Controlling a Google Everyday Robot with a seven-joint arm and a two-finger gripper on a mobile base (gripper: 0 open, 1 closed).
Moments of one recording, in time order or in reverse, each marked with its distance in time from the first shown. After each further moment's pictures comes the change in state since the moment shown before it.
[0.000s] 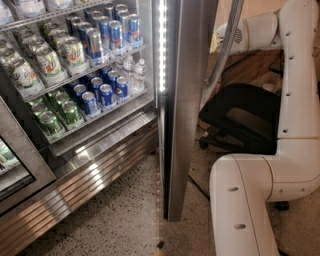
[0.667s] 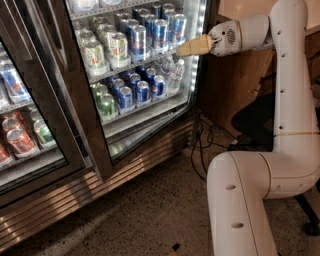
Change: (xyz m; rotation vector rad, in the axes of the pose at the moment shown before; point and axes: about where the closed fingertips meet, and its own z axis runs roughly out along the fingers) arm -0.002 0.006 0.021 -0.064 0.026 -0.010
